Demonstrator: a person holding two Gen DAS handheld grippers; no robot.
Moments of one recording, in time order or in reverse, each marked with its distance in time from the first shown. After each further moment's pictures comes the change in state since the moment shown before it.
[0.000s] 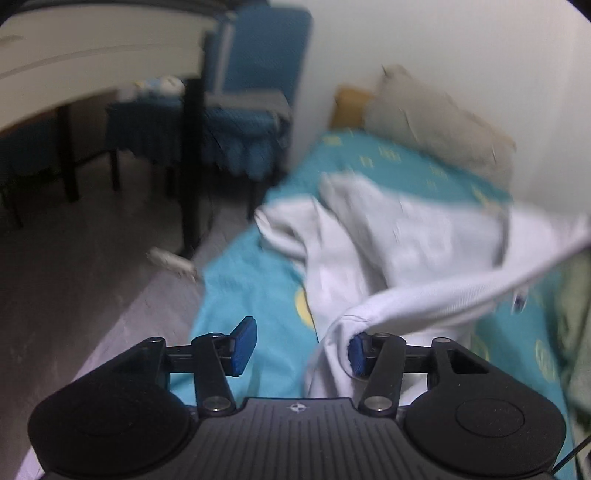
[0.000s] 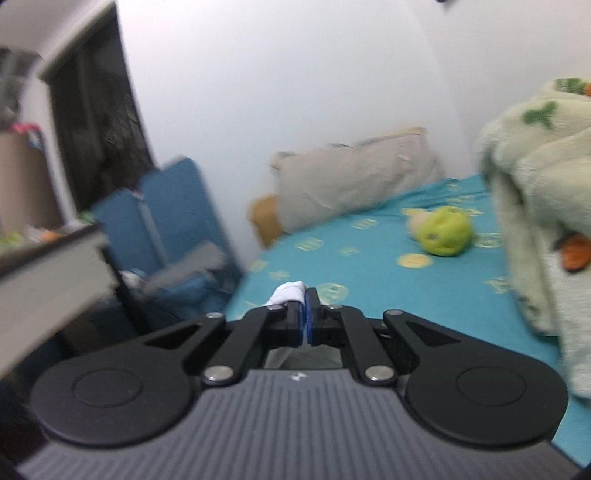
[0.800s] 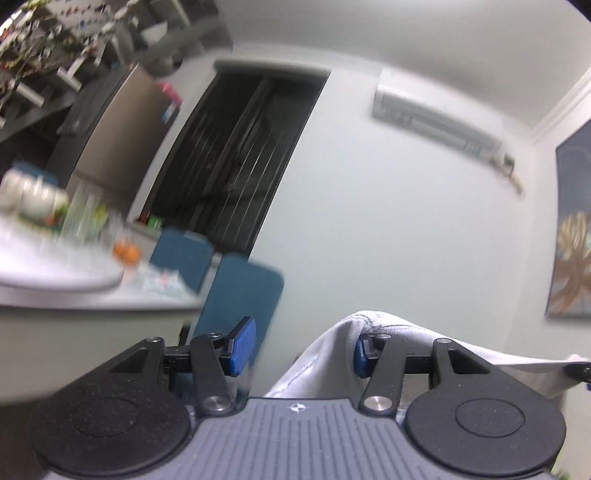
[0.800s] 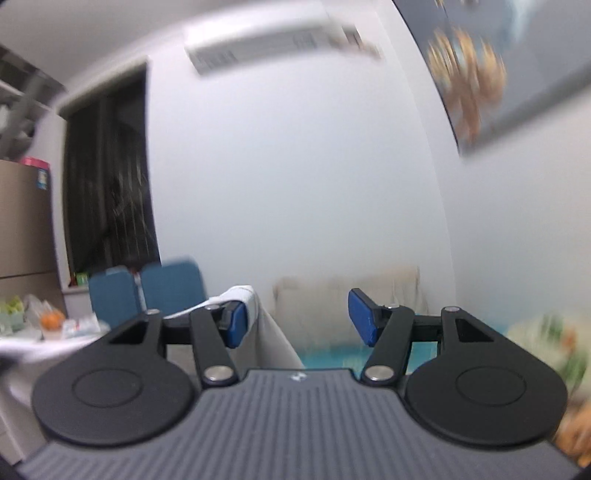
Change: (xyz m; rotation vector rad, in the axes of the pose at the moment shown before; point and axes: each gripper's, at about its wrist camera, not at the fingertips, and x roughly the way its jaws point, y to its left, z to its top) left arm -0.264 -0.035 0.230 -0.143 -0.708 -0.151; right arm -0.166 0.104 0.238 -0.170 -0.393 0.003
